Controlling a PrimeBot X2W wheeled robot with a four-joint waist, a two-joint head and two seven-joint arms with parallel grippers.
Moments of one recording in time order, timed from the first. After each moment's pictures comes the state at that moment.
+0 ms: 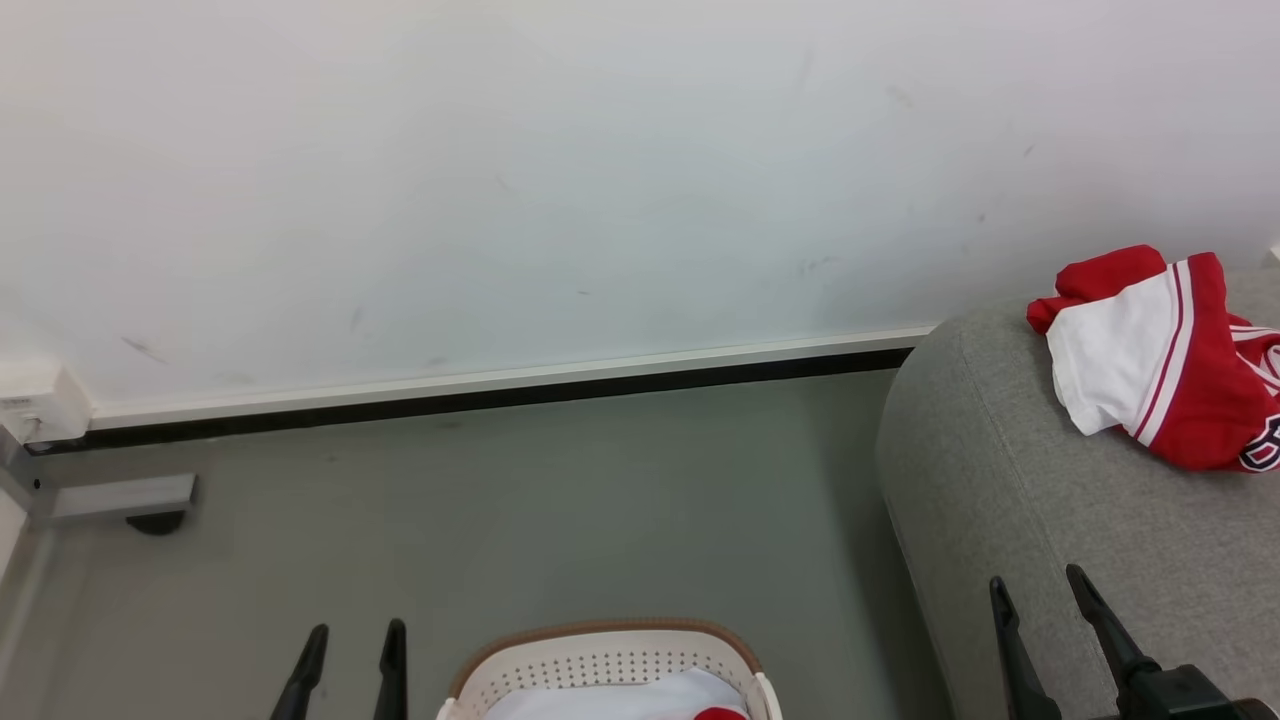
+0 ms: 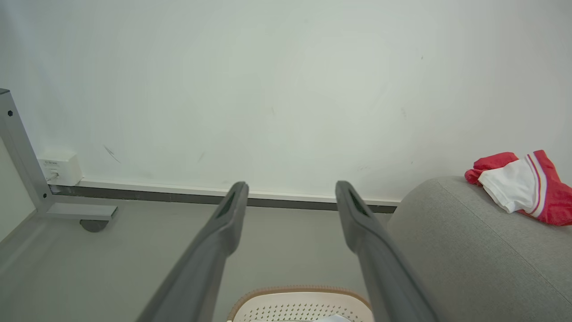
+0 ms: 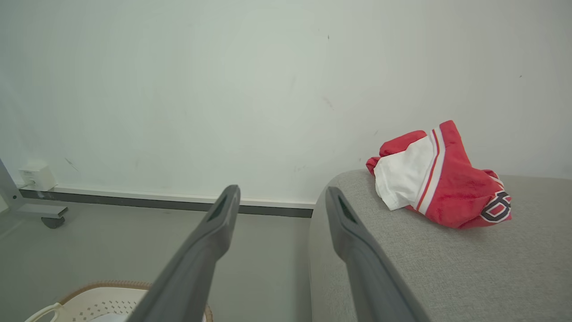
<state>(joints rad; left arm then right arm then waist) 0.13 0.08 -0.04 0.06 -0.25 -0.07 -0.26 -0.03 -0.05 0.03 0.26 0.09 0.13 -0.26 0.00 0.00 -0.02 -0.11</state>
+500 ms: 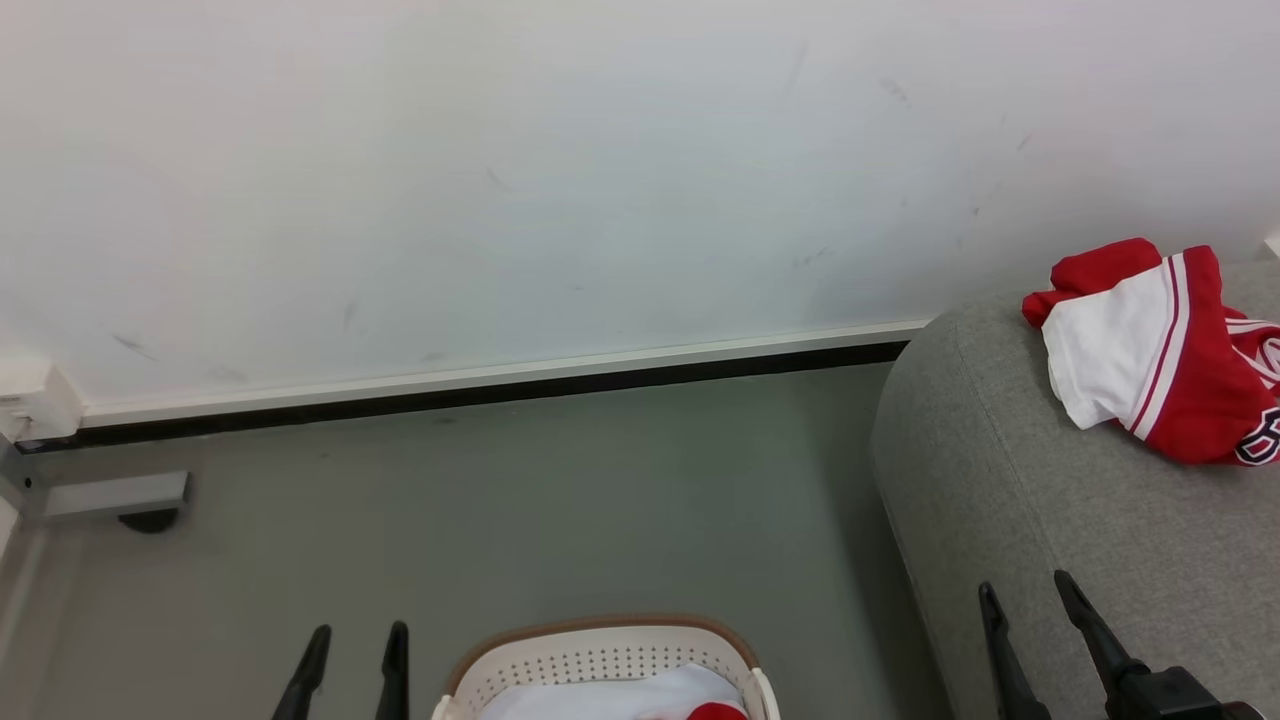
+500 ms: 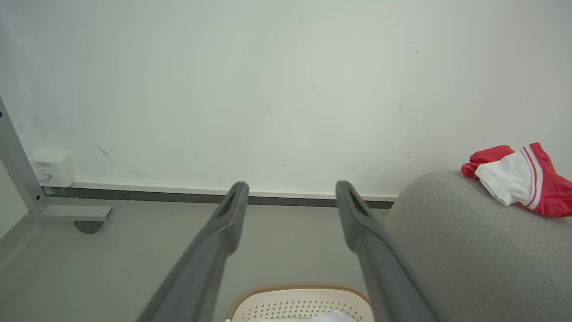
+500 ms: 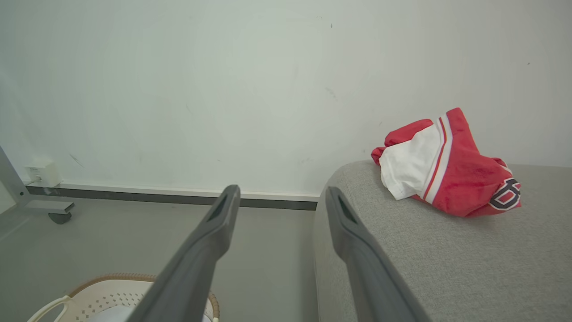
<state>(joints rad) 0.13 0.05 0.00 0.07 -0.21 -0.12 -0.26 -0.02 -0.05 0.06 0.28 0.11 0.13 -0.26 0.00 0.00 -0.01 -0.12</state>
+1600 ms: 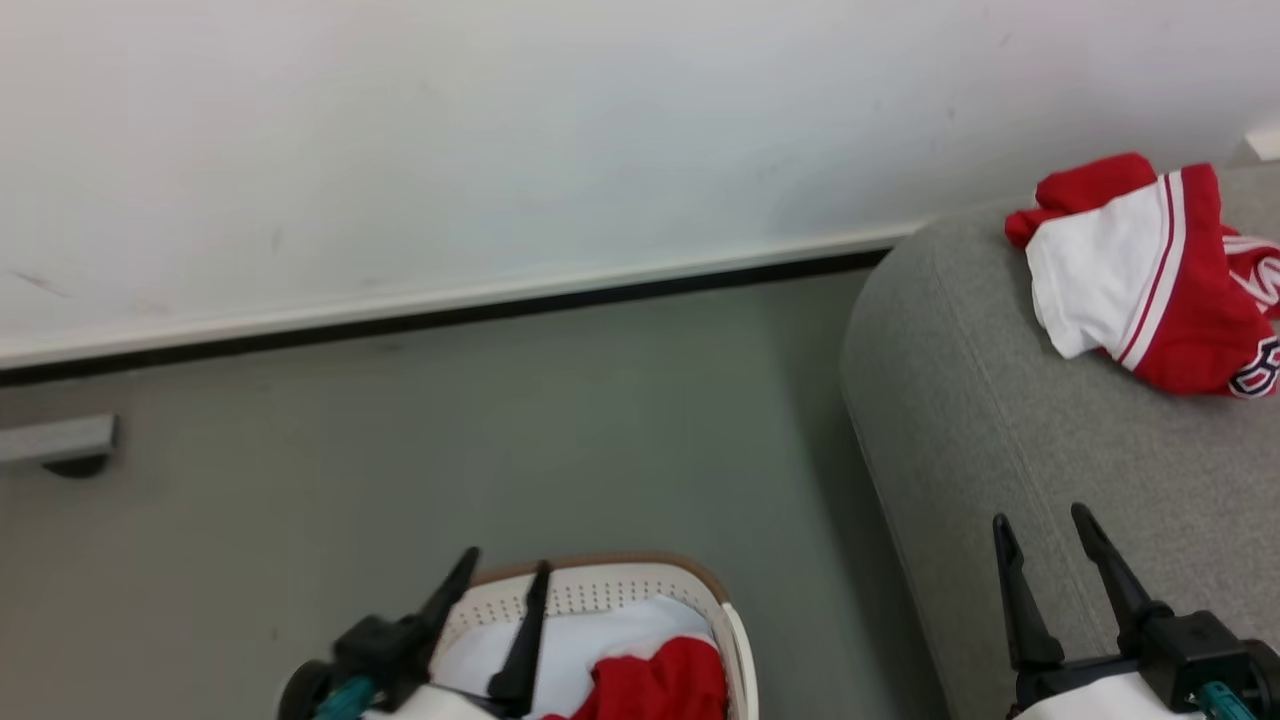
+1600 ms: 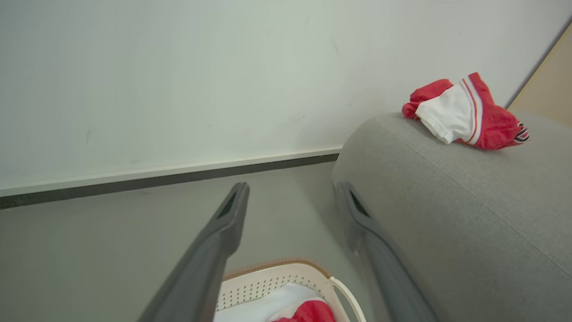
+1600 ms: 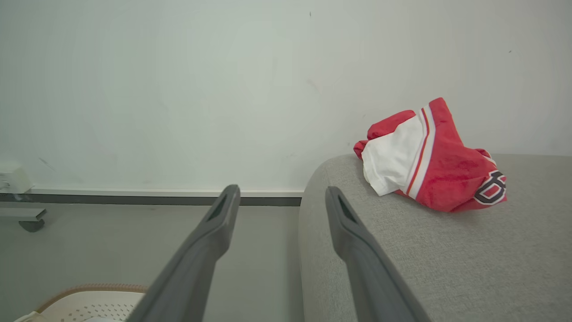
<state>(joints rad) -0.07 0.07 -0.21 0.23 -0.18 -0.13 -0.24 -0.09 -0.05 0.04 0.25 0.12 0.13 -0.26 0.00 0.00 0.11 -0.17</state>
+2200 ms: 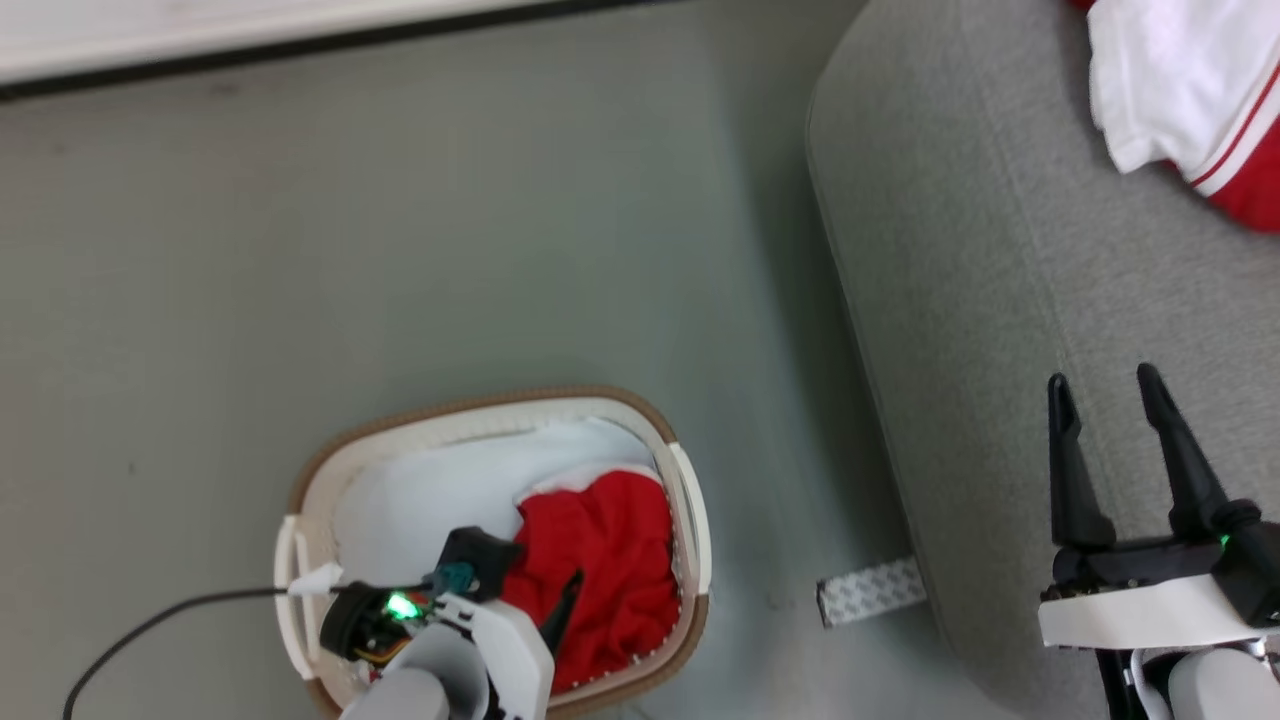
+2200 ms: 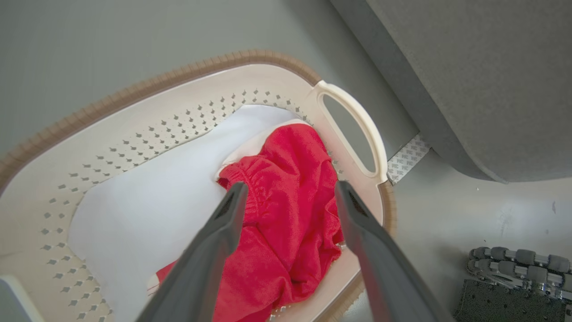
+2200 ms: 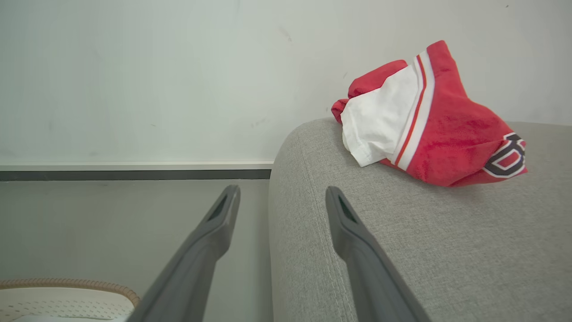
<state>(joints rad) -0.42 0.14 -0.50 0.68 -0.21 -0.13 -0.04 -0.22 -0.05 0.00 0.12 0.16 0.13 -0.26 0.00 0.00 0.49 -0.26</state>
